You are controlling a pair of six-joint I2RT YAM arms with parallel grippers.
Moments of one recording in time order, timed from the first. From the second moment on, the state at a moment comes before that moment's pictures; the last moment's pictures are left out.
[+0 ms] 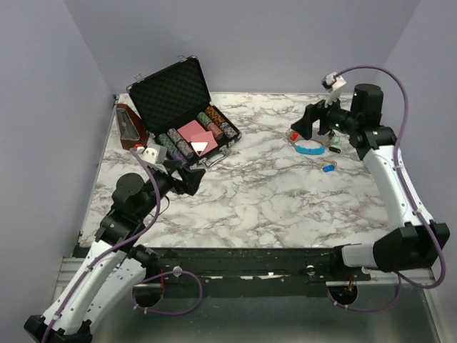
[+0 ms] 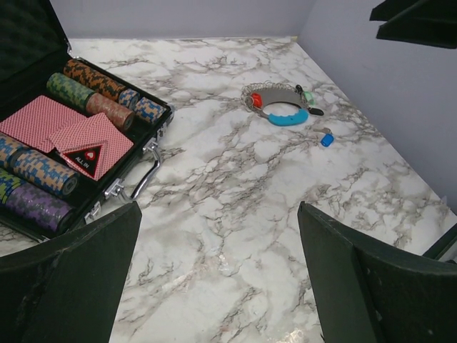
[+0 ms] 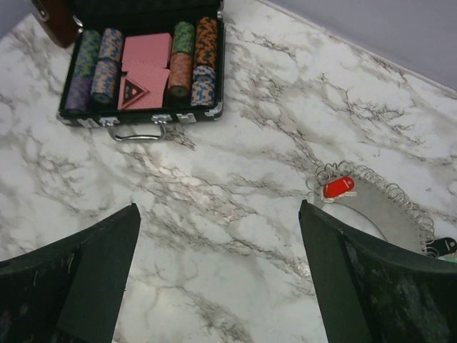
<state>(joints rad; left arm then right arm) -0.49 0.55 0.64 -0.14 0.11 -0.34 0.10 1.38 1.36 -0.44 -0.58 -0.19</state>
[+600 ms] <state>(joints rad) -0.48 0.47 0.71 -0.33 0.11 -0.23 0.09 1.12 1.31 -0.45 -0.32 0.20</state>
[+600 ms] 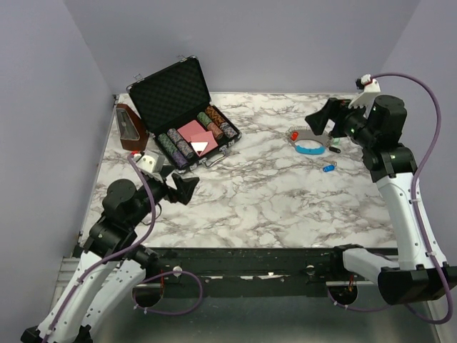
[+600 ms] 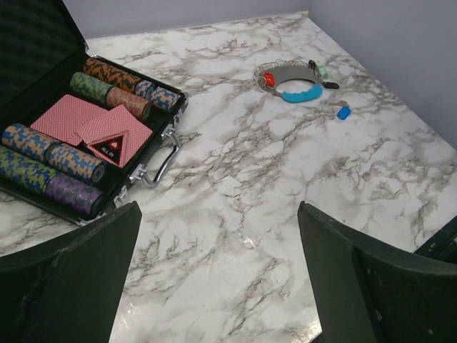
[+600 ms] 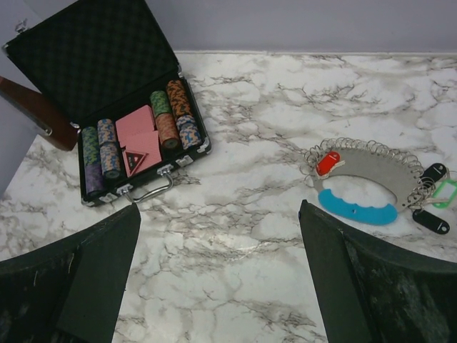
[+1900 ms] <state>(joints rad) -0.48 0.23 0.51 -0.28 0.04 0.03 -0.17 1.08 1.10 -0.31 -0.67 0.32</state>
